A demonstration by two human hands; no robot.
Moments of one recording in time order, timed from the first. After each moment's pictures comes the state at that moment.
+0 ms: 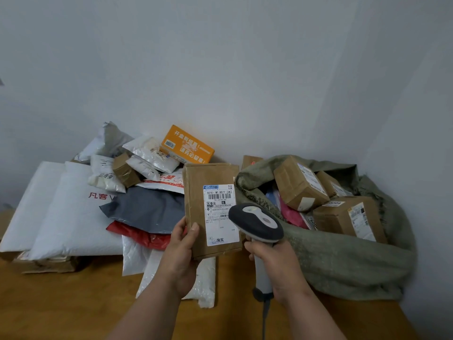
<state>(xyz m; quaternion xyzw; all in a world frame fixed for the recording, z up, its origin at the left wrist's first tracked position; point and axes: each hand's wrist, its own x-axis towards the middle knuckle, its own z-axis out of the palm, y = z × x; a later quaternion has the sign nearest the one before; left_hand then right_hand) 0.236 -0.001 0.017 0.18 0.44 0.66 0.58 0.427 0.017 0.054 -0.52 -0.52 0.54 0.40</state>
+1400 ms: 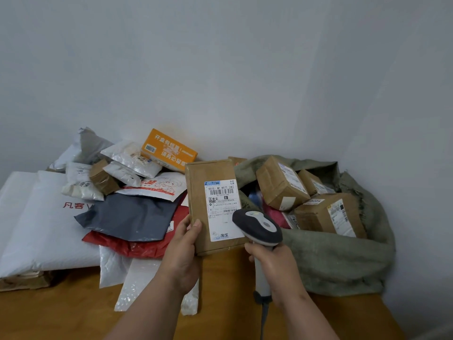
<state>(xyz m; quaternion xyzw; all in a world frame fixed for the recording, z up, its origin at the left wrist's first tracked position) 0.278 0.022 0.034 0.20 0.44 0.63 0.61 0.464 0.024 0.053 -0.57 -0.47 0.52 0.42</state>
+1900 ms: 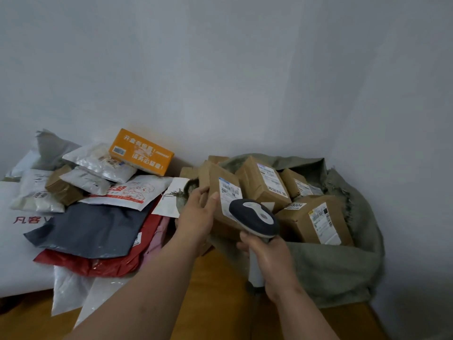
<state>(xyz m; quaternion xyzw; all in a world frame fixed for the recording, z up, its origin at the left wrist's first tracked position) 0.354 0.129 0.077 0.42 0.65 0.48 0.41 0.514 0.090 0.044 -0.54 -0.44 0.55 0.45</state>
